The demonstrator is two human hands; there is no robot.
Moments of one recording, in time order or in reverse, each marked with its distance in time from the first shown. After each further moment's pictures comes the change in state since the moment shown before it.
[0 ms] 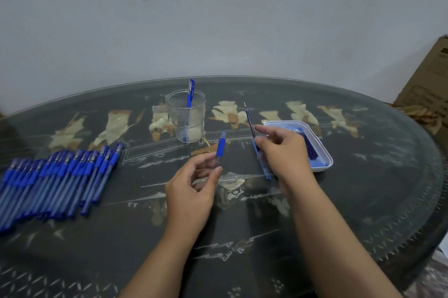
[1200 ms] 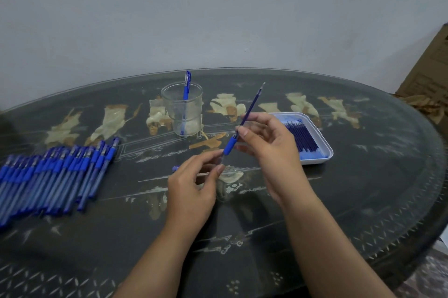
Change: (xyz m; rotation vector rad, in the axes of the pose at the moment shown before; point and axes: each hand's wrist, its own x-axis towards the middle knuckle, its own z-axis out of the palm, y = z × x) left_hand -0.001 -0.007 0.000 0.219 -0.072 0.180; right_hand -0.023 -0.004 0.013 0.396 -0.177 -0.143
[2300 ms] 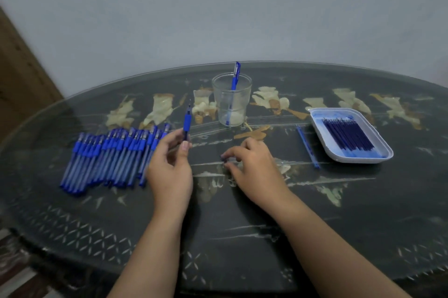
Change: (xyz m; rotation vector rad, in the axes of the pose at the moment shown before) left_hand 0.014 -0.021 -0.083 -0.060 0.432 -0.286; right_hand -0.012 0.079 0.064 -1.088 -0.306 -0.432
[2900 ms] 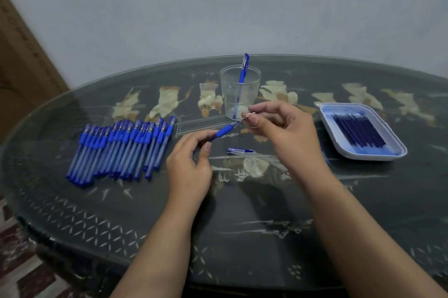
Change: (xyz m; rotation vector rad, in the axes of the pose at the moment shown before) left_hand -0.001 -0.014 0.000 0.219 -0.227 0.226; right_hand 0.021 -0.019 -0.059 0.990 0.156 0.328
